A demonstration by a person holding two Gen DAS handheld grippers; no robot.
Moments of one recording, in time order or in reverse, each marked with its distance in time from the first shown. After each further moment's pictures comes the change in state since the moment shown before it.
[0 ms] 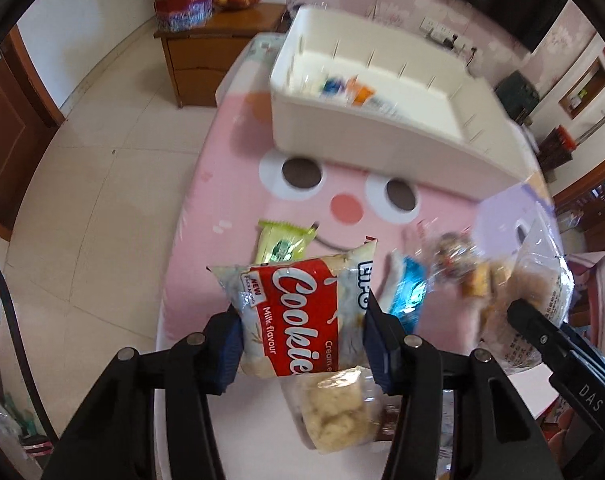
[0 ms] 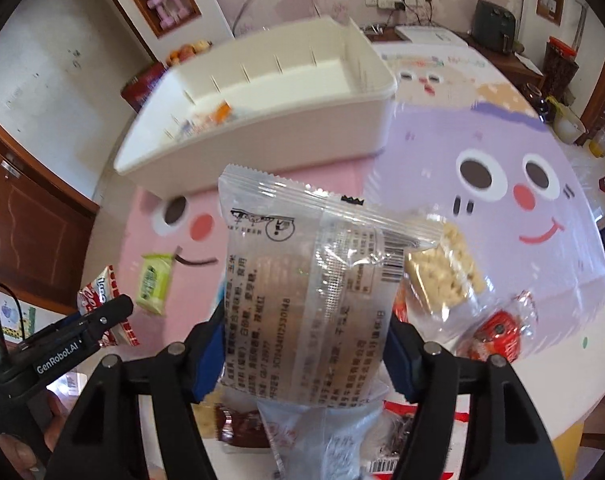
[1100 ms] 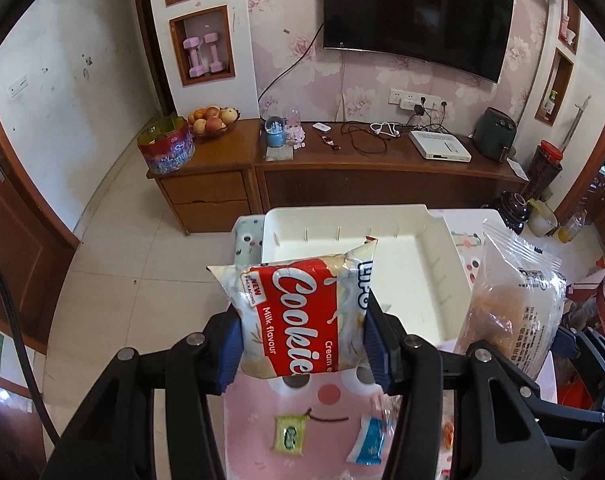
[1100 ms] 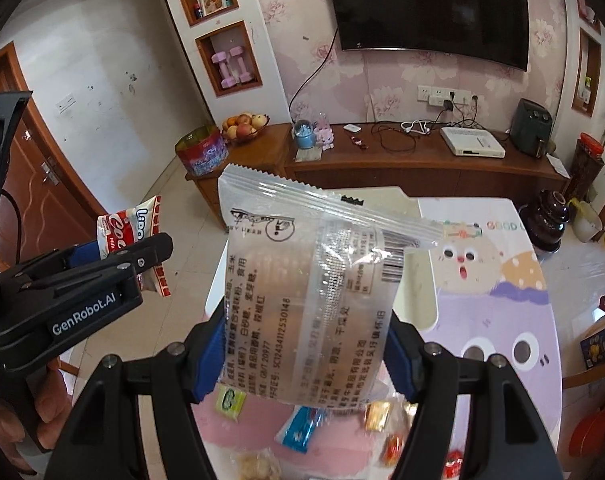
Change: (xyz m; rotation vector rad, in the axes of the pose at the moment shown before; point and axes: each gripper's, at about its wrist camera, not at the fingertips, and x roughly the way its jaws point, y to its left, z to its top) left arm -0.128 -0.078 0.172 0.210 -0.272 0.087; right arm -0.099 0.073 0.144 -0.168 -0.221 0.054
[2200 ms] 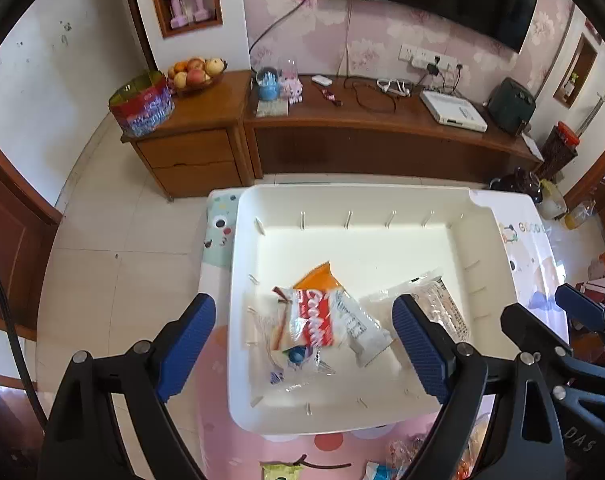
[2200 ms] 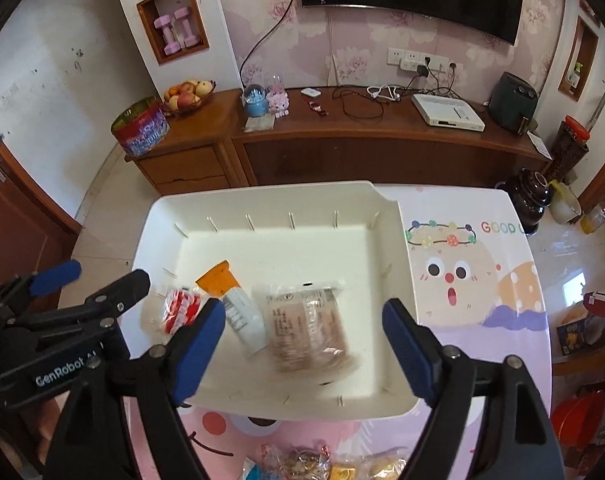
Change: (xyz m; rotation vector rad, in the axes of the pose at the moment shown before) left arm 0.141 0.000 0.031 -0.016 0.160 -0.023; right arm 0.121 -0.041 0.057 0.038 0.145 -0.144
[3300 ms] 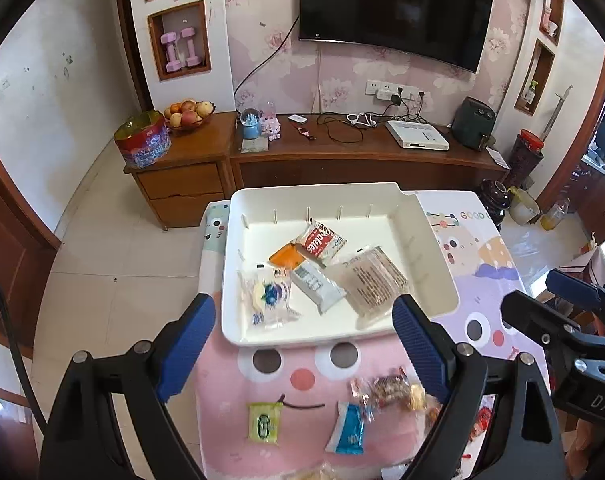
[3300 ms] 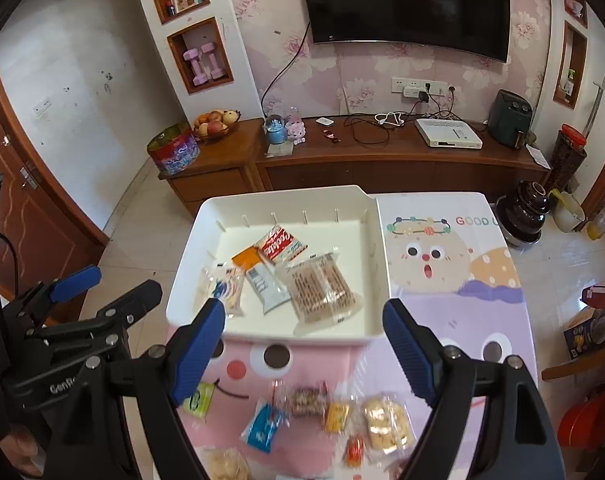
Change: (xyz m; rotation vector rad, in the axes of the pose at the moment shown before) left arm -0.129 -0.025 -0.089 0.056 -0.145 -0.046; right arm -0.123 -0.021 -0.069 -0.007 -0.105 0.078
